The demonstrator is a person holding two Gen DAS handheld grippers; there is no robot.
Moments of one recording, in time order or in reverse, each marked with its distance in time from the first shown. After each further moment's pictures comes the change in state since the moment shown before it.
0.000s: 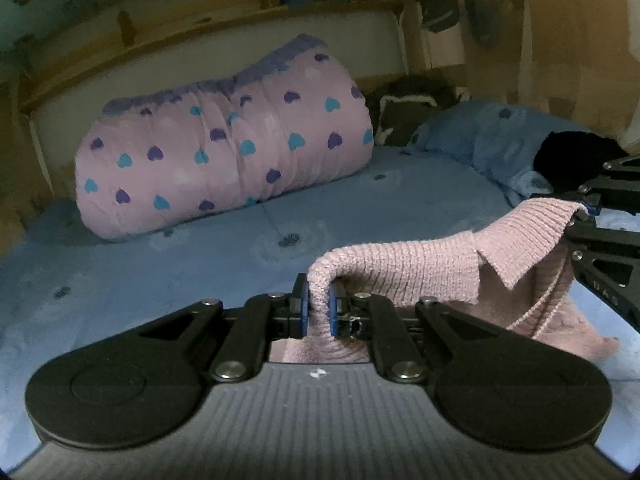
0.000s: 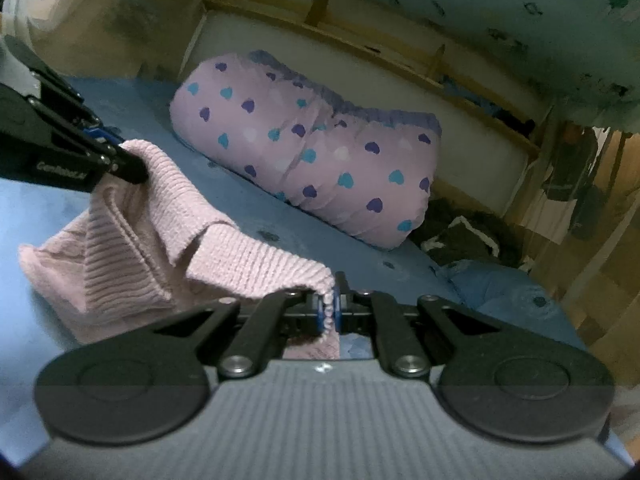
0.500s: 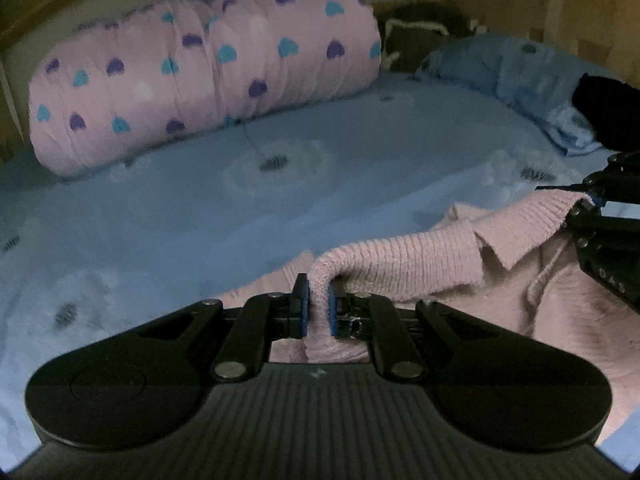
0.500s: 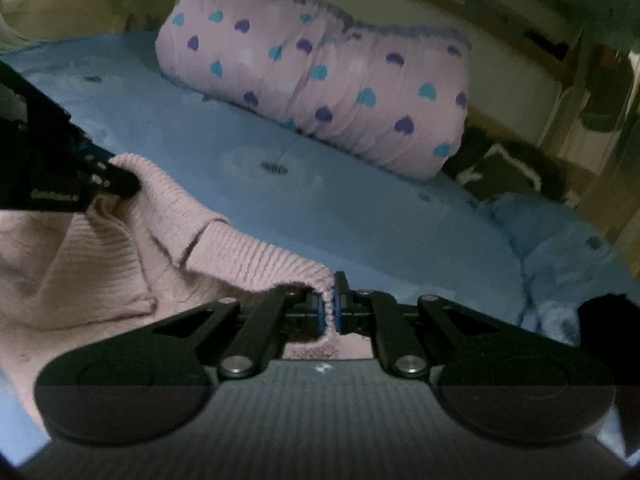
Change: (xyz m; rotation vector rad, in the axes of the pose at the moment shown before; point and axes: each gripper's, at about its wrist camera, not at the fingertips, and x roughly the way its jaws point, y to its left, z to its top) left arm 0.161 0.007 -0.050 -0.033 0.197 -0.043; right arm 0.129 0.004 -0.045 0.079 0.181 0.073
